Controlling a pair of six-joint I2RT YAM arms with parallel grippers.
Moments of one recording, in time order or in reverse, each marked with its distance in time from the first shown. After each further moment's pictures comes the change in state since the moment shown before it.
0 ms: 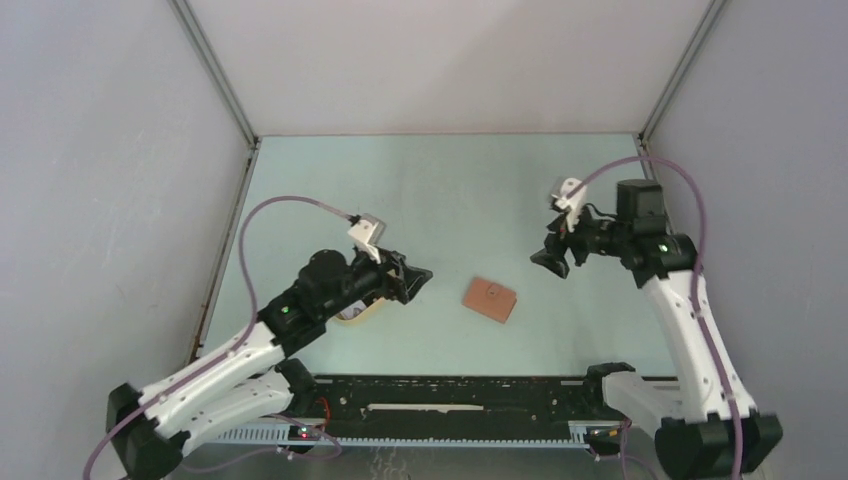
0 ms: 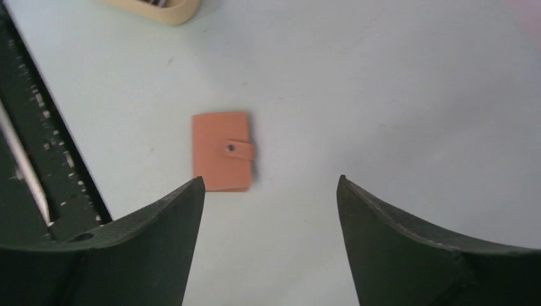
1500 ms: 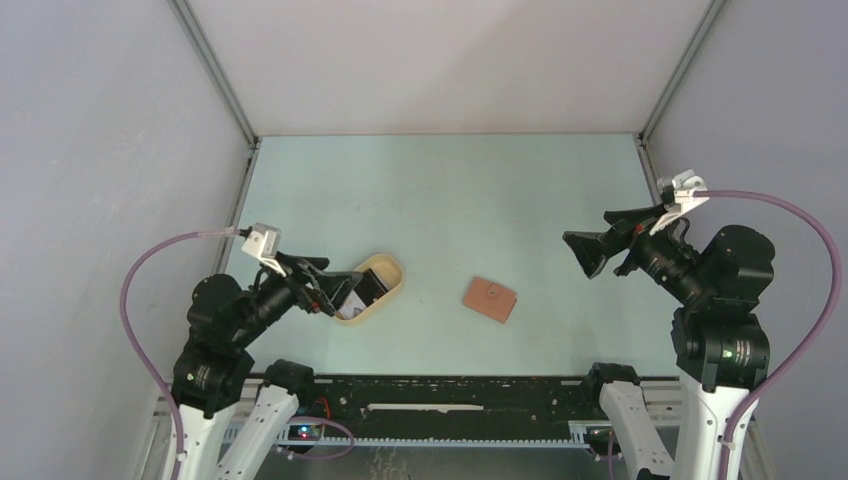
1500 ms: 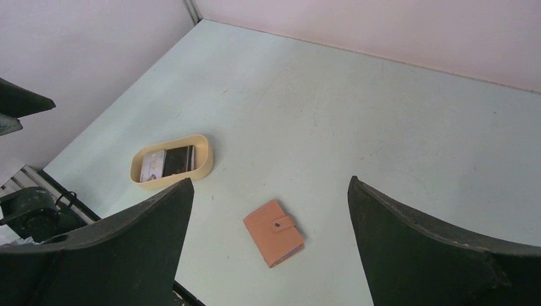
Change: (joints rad) left arm 0.550 -0.443 0.272 -0.644 0.348 -0.004; right arm -0.257 -0.383 0.187 0.059 0.056 0.733
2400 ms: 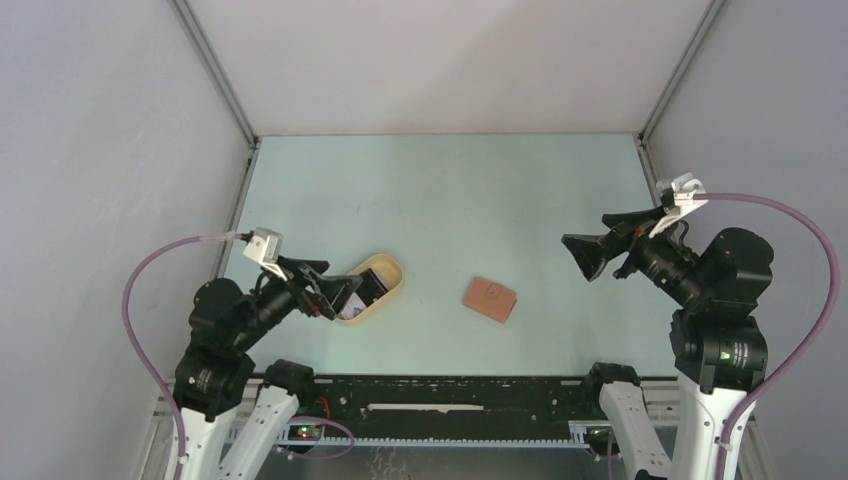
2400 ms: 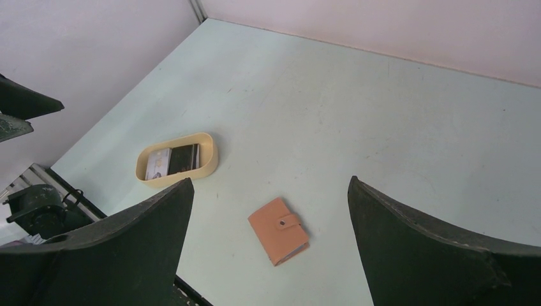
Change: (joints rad) left arm 0.000 -0.036 -0.027 -0.003 -0.001 0.016; right arm -0.018 -0.017 -0.018 0.002 -0.028 0.014
